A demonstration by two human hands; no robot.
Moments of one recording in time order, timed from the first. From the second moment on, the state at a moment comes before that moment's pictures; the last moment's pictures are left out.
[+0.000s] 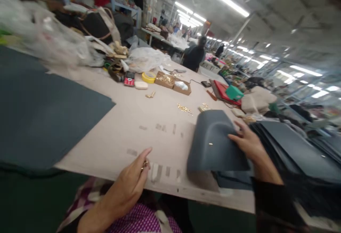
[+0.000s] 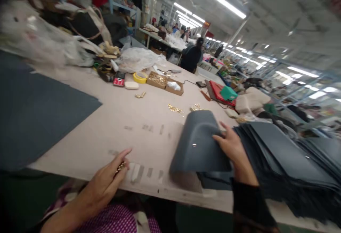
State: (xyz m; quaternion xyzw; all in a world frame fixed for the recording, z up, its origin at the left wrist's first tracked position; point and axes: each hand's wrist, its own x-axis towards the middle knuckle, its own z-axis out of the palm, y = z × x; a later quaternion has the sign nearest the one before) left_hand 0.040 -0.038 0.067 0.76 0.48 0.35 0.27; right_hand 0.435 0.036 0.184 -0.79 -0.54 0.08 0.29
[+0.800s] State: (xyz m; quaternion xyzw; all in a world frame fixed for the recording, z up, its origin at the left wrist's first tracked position) left_hand -0.031 -0.054 0.079 0.59 0.51 0.39 0.48; right_hand 0.134 0.027 0.116 -0.21 -0.88 0.38 0.19
